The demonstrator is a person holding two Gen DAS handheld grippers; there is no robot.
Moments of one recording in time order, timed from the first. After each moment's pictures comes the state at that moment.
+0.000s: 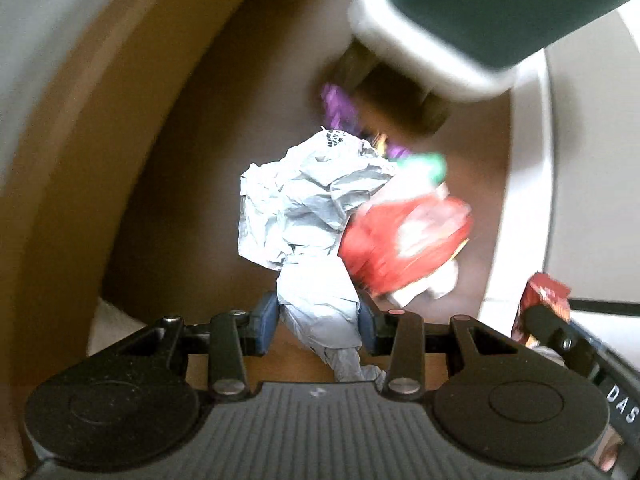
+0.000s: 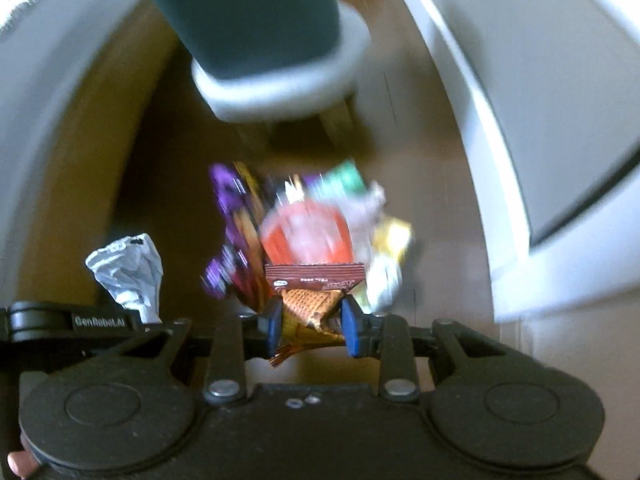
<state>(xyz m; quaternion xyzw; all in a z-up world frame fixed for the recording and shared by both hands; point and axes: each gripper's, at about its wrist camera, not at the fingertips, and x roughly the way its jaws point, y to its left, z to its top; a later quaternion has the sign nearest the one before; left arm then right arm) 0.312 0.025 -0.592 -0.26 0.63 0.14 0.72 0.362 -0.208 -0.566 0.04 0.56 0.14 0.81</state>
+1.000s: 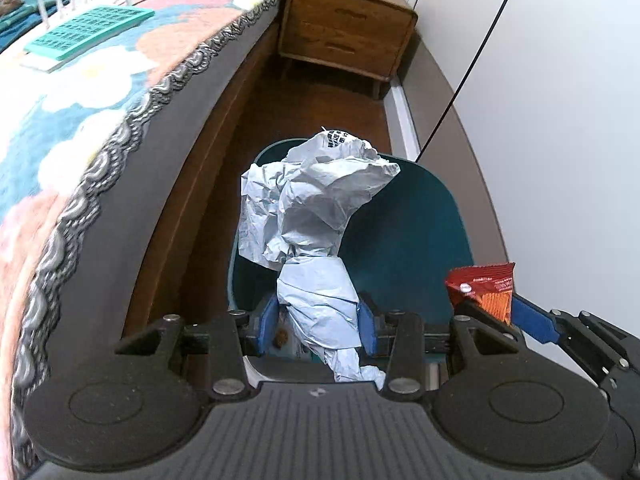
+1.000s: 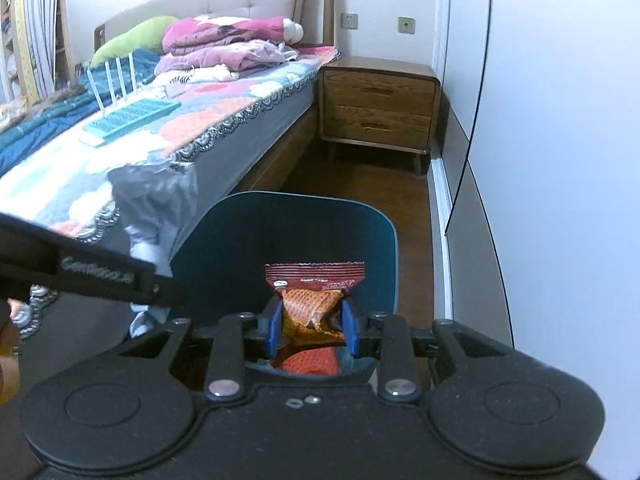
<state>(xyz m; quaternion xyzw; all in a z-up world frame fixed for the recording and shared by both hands) 0.568 0.043 -0.358 -0.16 0.47 0.10 0.86 0.582 -0.156 -0.368 -0.07 0.36 0.21 0.91</state>
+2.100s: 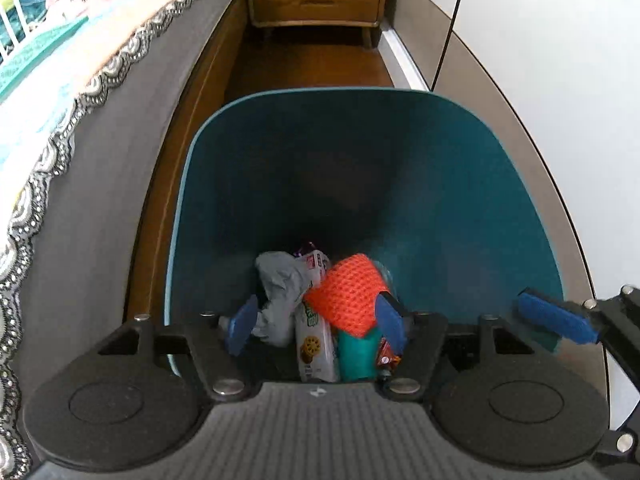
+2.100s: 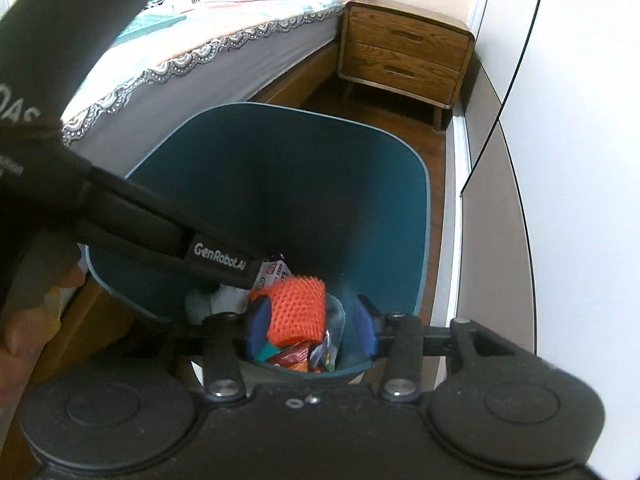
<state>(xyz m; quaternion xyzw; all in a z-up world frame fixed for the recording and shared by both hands) 0.625 0.019 -0.422 -0.05 0.52 0.08 0.85 0.606 -0.127 -0.413 -0.14 0.42 0.22 0.87</state>
